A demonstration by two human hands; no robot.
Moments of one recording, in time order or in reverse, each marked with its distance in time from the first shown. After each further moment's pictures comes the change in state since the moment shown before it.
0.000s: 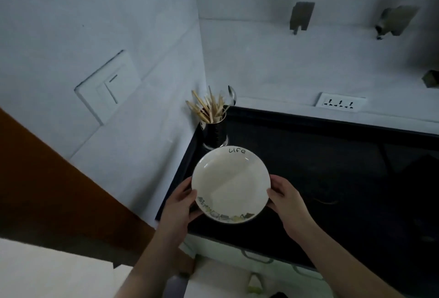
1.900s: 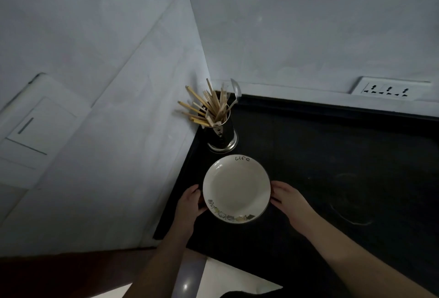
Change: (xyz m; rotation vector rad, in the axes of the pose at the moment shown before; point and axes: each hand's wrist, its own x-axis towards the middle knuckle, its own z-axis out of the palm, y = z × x) left_hand 0.126 -0.041 0.017 0.258 0.283 -0.162; right_hand 0.129 0.016 -0.002 -0.293 -0.257 0.378
